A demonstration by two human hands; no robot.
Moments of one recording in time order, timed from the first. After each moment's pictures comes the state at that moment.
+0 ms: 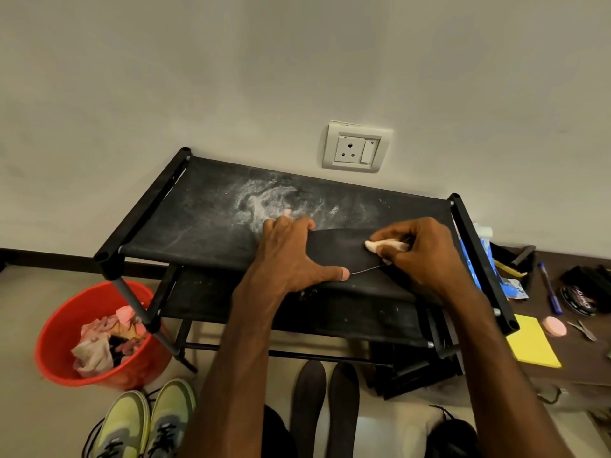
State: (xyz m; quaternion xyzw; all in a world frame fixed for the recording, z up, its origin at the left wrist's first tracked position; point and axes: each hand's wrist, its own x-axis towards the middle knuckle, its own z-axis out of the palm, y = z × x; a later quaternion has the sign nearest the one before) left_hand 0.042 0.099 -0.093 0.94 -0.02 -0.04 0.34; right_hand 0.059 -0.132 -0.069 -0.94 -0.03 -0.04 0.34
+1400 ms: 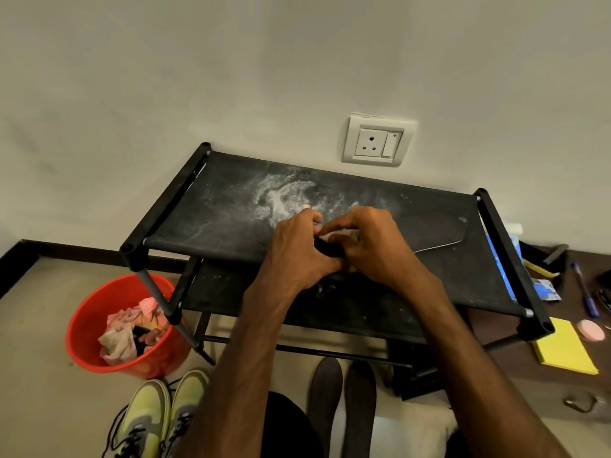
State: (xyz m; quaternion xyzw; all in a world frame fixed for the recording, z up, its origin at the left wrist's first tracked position) left_hand 0.034 0.109 -0.097 0.89 0.01 0.02 0.45; right_hand 0.071 -0.046 -0.080 -0.93 -0.22 -0.01 0.29
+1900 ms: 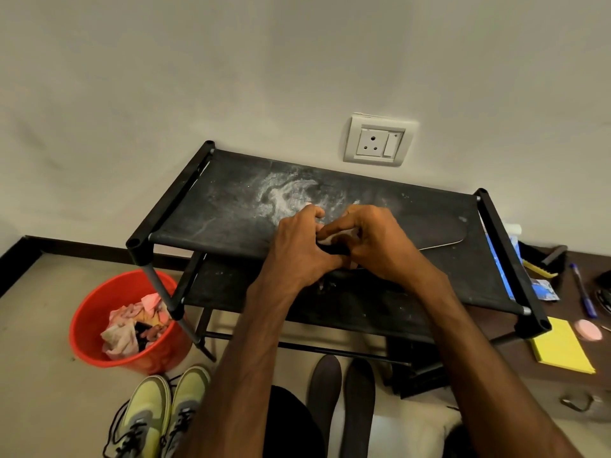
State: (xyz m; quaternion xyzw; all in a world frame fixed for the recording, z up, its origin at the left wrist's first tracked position) left_hand 0.030 0.107 -0.094 0.89 0.01 0.02 0.46; right_hand 0.070 -0.053 -0.078 -0.91 -0.29 -0.01 0.28
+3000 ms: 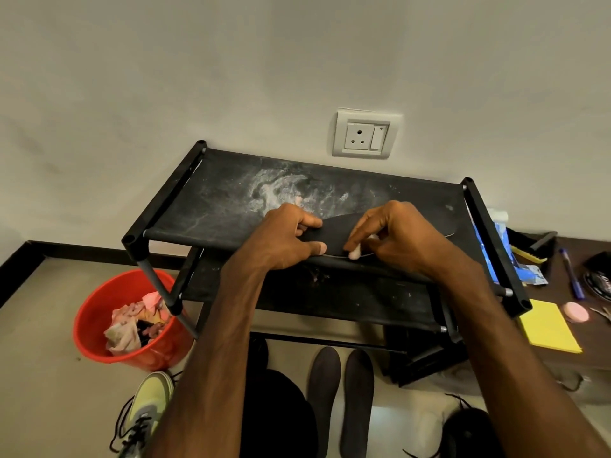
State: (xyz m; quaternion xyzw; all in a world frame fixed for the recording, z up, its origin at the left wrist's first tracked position) left_hand 0.038 0.125 -0.087 0.90 -0.04 -0.09 0.43; right_hand 0.055 -0.101 -0.058 -0.90 -0.29 0.05 0.31
